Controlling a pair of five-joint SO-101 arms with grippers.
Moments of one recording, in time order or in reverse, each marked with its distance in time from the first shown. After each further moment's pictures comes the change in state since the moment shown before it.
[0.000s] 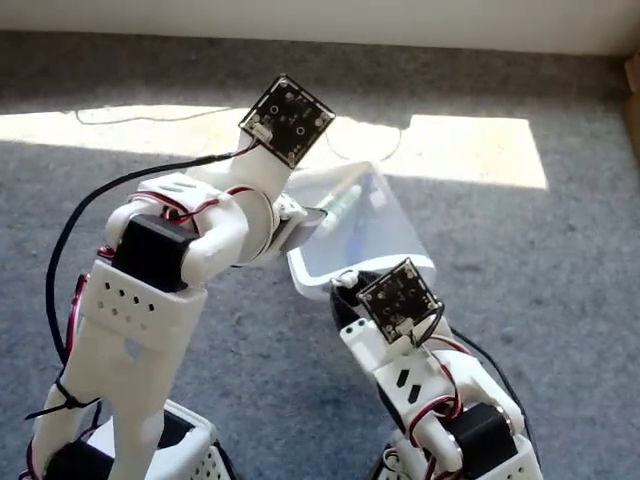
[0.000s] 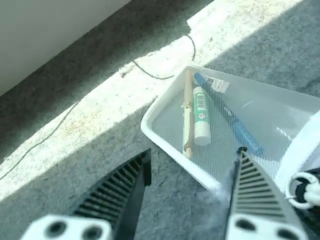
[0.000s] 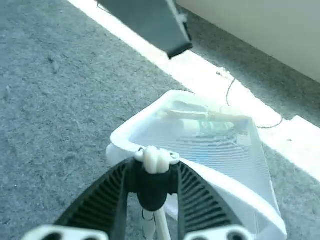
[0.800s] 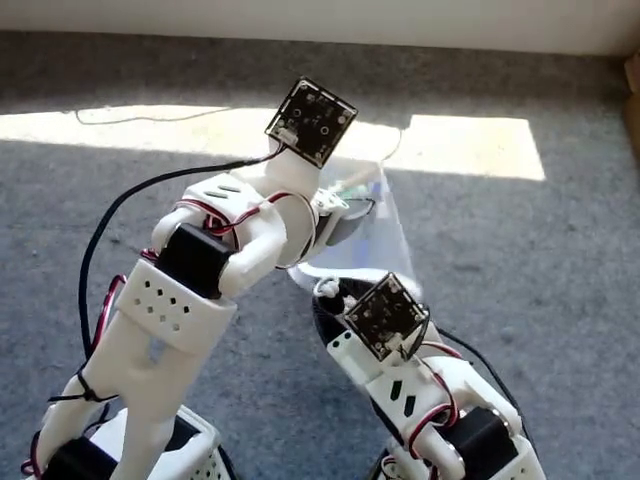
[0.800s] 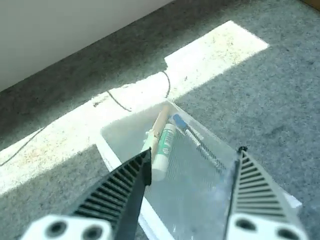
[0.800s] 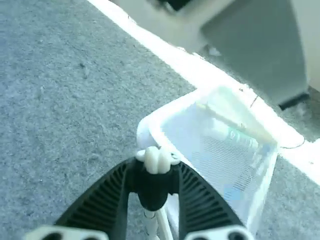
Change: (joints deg) left arm 6.5 0.0 8.1 -15.5 10.7; right arm -6.6 0.1 -0.7 0.0 0.7
